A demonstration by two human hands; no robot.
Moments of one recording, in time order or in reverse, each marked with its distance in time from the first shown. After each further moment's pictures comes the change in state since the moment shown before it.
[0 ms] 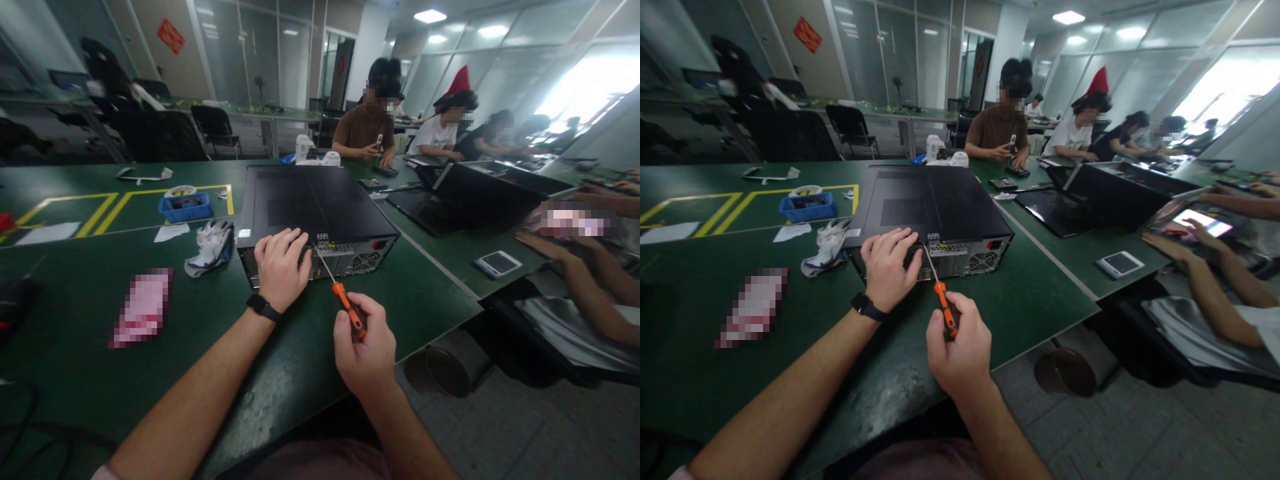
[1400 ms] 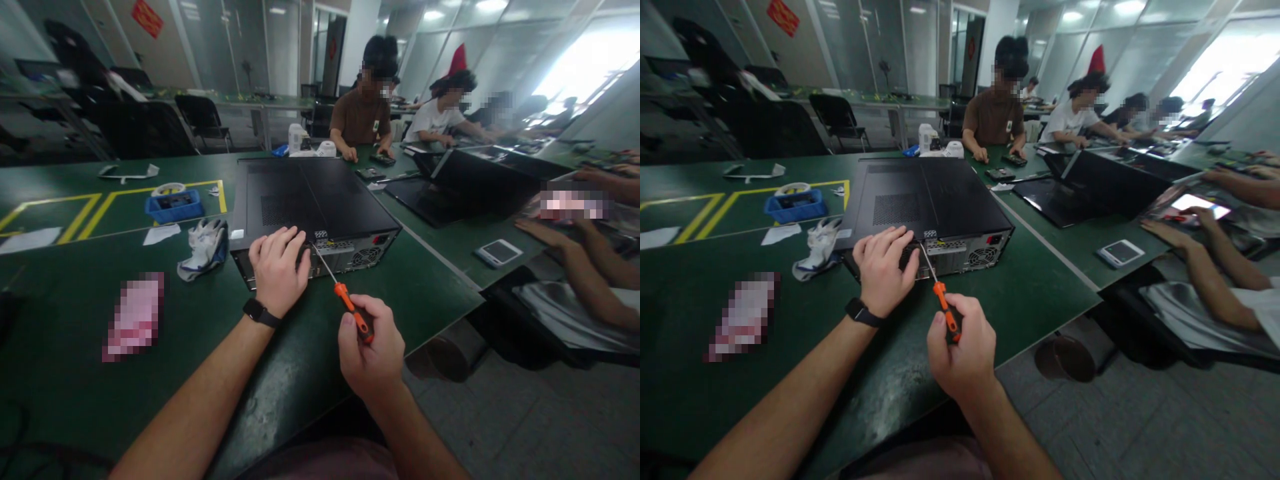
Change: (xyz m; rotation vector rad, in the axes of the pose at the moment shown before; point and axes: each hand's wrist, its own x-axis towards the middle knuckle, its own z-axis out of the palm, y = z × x) left_hand 0.001 0.002 -0.003 0.014 -0.013 0.001; right_hand 0.007 -0.004 -0.003 0.034 0.007 -0.027
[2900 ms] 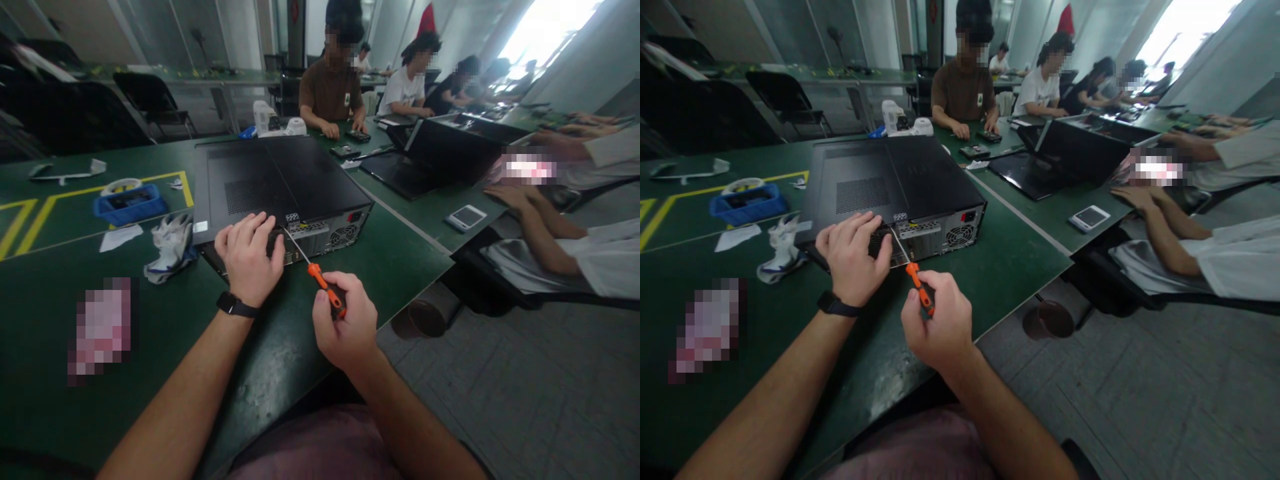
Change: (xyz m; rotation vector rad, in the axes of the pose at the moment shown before) left_hand -0.001 -0.004 0.000 0.009 0.029 0.041; right_hand -0.002 -0.003 0.004 0.077 0.021 0.048
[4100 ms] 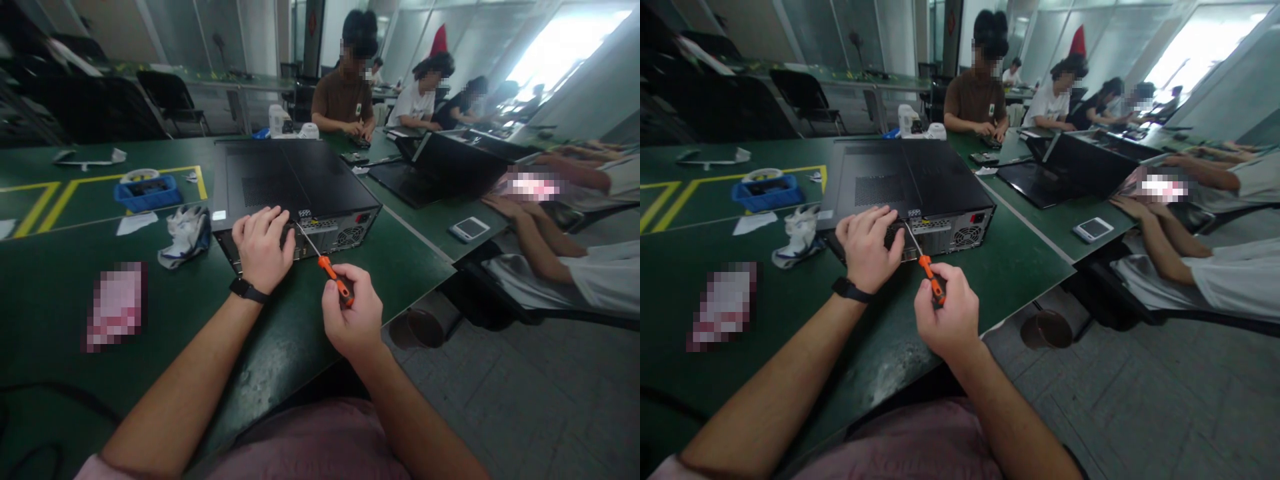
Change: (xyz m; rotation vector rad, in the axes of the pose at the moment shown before) left_hand 0.001 0.001 -0.001 -0.038 -0.043 -0.049; right_hand 0.000 -0.003 -0.003 -0.064 0.002 -0.004
